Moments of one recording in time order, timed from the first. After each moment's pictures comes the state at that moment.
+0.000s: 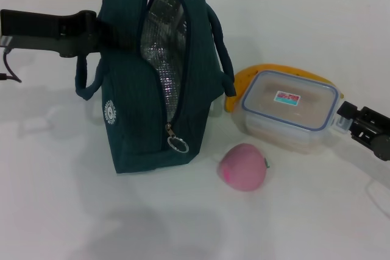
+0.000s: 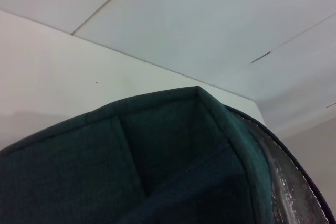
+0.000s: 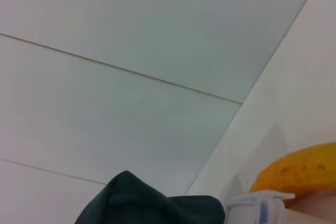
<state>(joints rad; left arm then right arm) -0.59 -2.02 0.72 1.09 2.11 1.69 -2.65 0.34 2.01 -0.70 -0.17 -1.54 -1.53 1.85</state>
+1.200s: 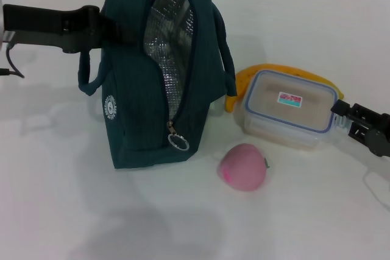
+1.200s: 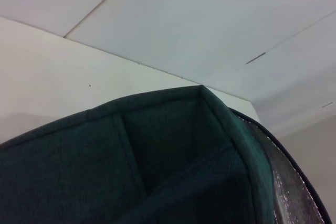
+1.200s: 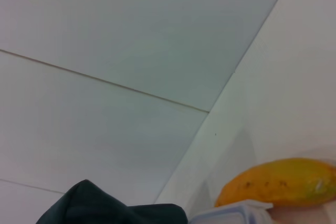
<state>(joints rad) -0.60 -2.02 0.72 1.08 2.11 1.69 -2.66 0.38 2.01 -0.70 -0.16 -1.54 -1.41 1.85</state>
